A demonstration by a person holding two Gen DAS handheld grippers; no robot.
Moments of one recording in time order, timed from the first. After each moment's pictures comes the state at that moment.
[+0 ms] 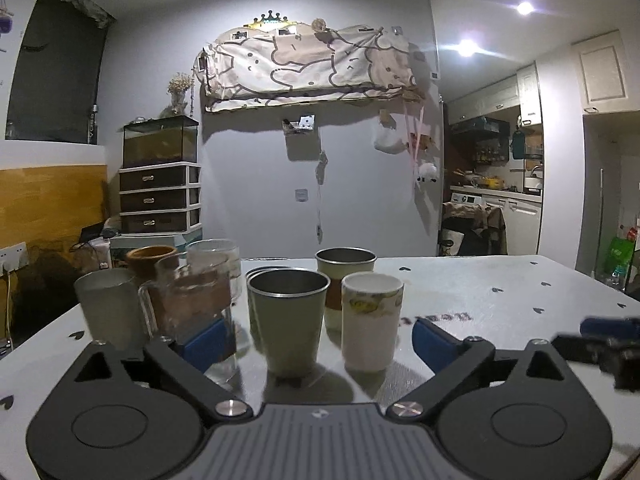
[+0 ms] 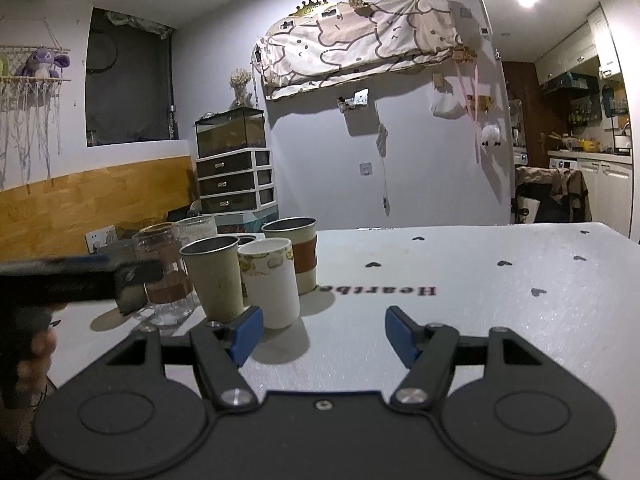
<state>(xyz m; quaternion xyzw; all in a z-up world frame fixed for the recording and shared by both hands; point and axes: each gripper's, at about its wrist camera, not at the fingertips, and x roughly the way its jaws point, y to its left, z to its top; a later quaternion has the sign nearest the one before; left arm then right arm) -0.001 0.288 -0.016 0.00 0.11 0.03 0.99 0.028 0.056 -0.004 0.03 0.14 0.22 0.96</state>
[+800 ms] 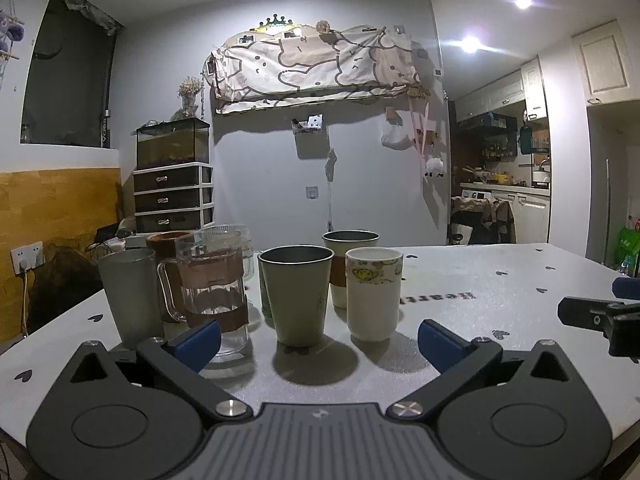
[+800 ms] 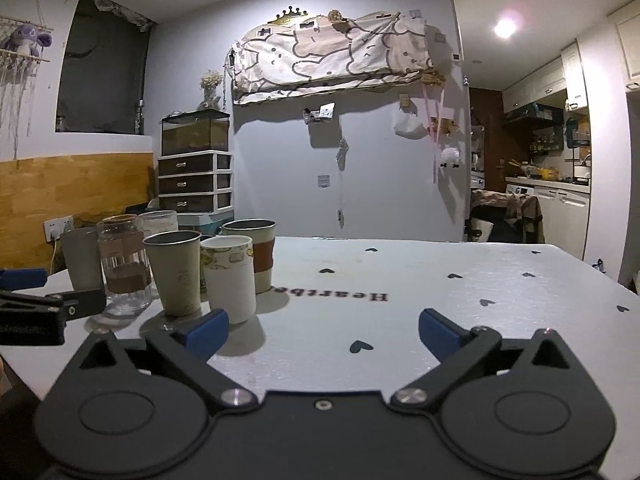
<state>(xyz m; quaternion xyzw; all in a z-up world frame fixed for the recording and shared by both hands) -0.031 0.280 -0.036 0.01 0.10 0.05 0.99 0.007 0.057 -0.011 -0.01 0.11 0.14 0.98</state>
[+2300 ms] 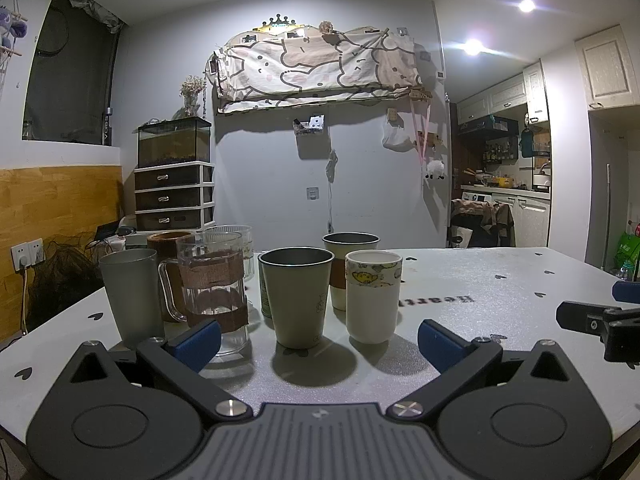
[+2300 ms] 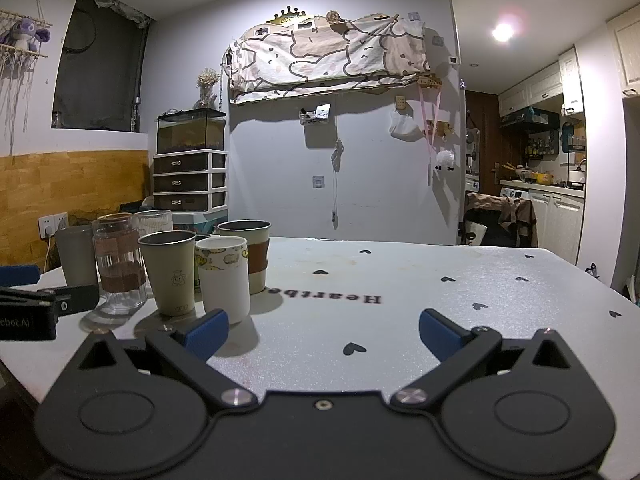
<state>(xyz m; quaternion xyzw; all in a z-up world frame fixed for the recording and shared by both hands) -0.033 0.278 -0.034 0.01 0.10 0.06 0.99 0.007 0.056 -0.010 -0.01 0.11 0.14 0.98</state>
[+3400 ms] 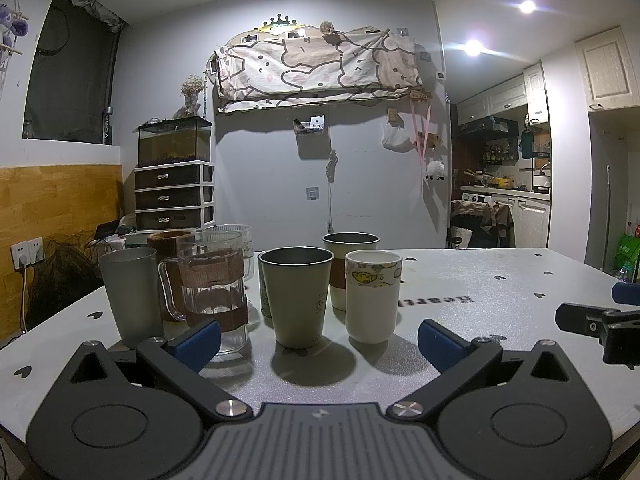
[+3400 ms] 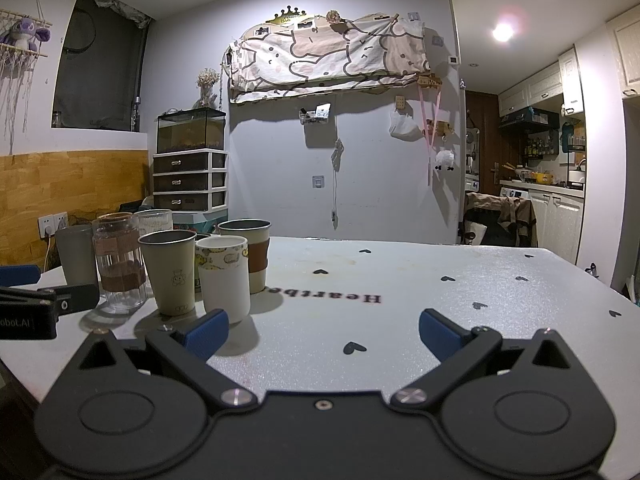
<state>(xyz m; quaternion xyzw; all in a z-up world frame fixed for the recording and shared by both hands) -0.032 0.278 -0.034 0.01 0.10 0.05 0.99 0.007 0.057 -0.009 -0.01 0.11 0.14 0.98</state>
